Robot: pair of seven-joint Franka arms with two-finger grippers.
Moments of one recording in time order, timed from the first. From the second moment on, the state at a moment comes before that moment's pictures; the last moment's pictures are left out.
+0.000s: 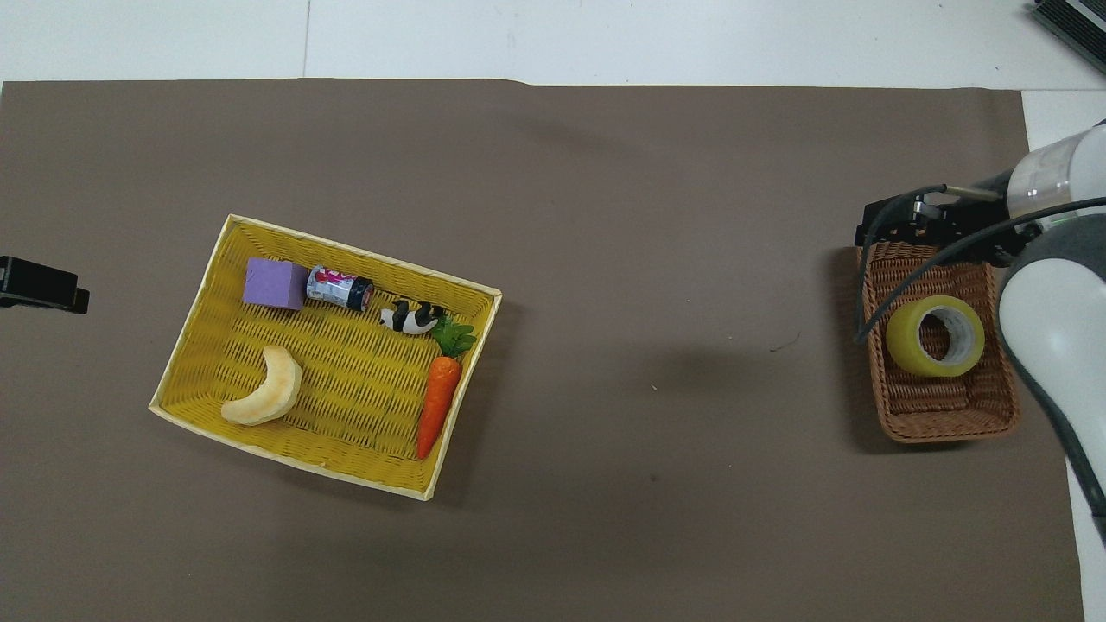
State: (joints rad) left arm 0.01 -0.03 0.02 -1.60 -0.01 1.54 0.11; right arm 0.11 0.07 -0.07 -1.66 0.12 1.81 0.24
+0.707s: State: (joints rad) left arm 0.01 -0.03 0.02 -1.60 -0.01 1.55 0.11; right arm 0.08 -0.09 -0.14 -1.50 0.06 1.55 0.26
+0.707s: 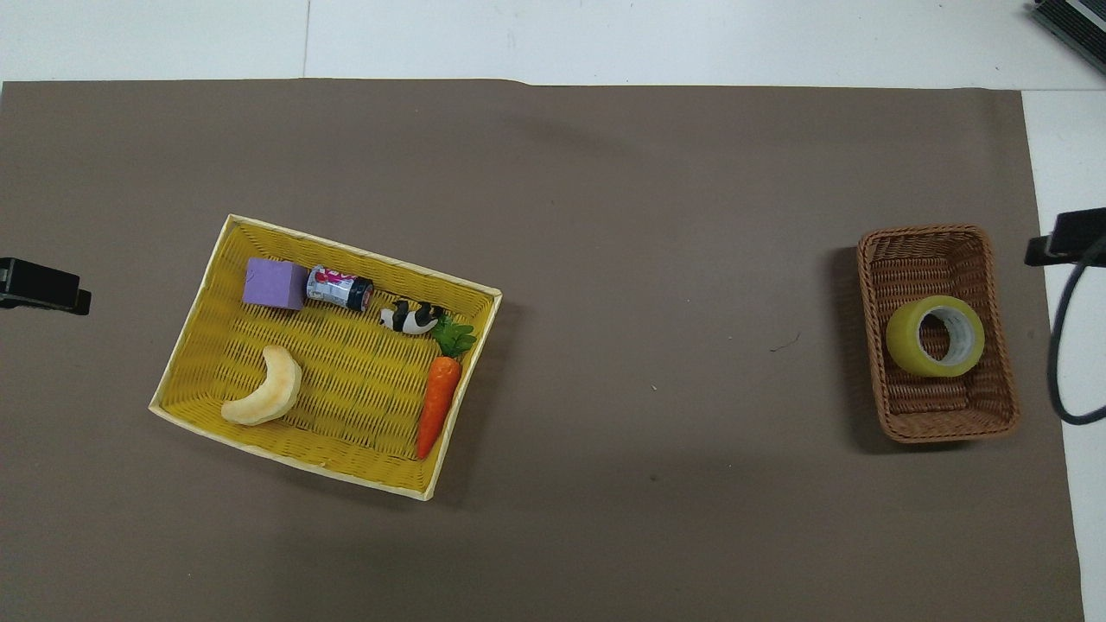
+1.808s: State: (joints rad) left arm 0.01 -0.03 0.02 -1.60 -0.01 1.58 0.11; right arm 0.14 -0.16 -0.13 -1.68 0.02 1.54 0.19
